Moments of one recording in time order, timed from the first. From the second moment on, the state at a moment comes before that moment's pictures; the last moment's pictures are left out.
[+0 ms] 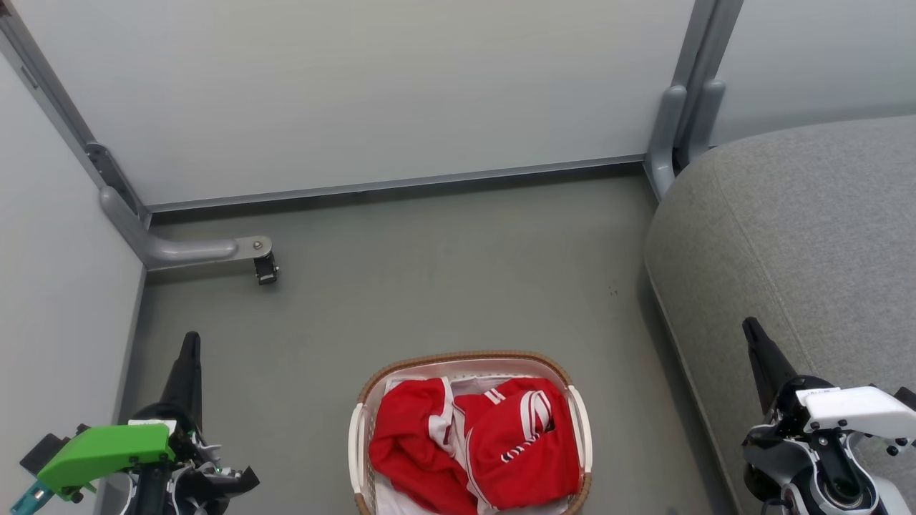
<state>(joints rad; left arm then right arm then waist) -0.10 0.05 0.11 0.25 -1.62 -0.13 0.11 -0.11 -0.05 -0.11 0.25 1.61 0.13 0.12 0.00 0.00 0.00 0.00</state>
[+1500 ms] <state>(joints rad) -0.08 0.04 0.07 0.26 -1.04 -0.11 -0.02 -0.09 -0.08 -0.04 0.27 1.13 0.13 -0.02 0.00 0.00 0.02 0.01</state>
